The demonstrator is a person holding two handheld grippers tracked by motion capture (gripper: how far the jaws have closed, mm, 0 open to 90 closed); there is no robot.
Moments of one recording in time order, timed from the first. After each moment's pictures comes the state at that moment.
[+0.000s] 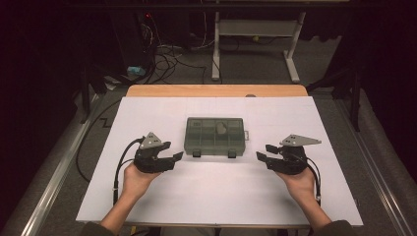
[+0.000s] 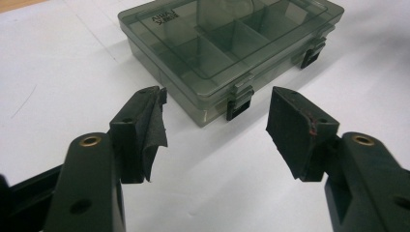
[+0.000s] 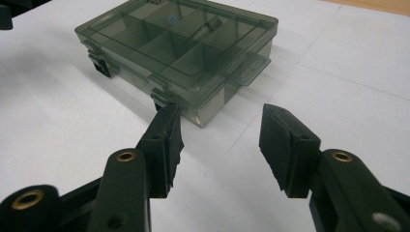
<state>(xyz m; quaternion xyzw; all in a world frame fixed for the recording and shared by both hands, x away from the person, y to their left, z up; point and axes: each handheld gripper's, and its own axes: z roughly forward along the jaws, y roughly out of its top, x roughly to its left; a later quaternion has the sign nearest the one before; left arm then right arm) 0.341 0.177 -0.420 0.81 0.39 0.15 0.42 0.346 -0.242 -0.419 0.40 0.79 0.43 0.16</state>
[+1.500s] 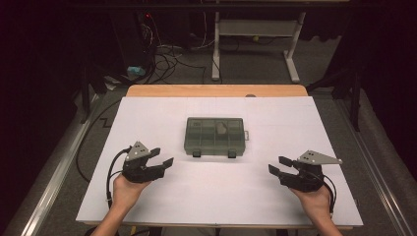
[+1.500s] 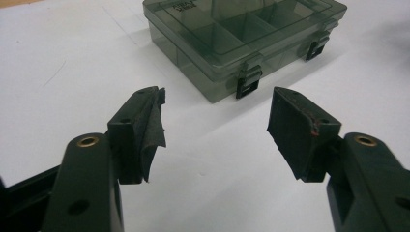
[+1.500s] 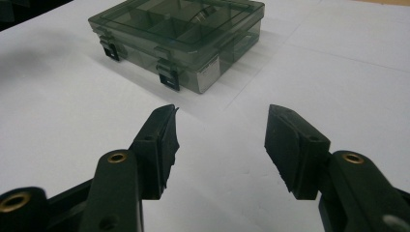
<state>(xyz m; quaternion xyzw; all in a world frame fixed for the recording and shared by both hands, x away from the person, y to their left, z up) 0.315 0.202 -0.428 0.79 0.40 0.16 0.44 0.304 -0.275 -0.430 0.41 0.77 0.46 0.17</state>
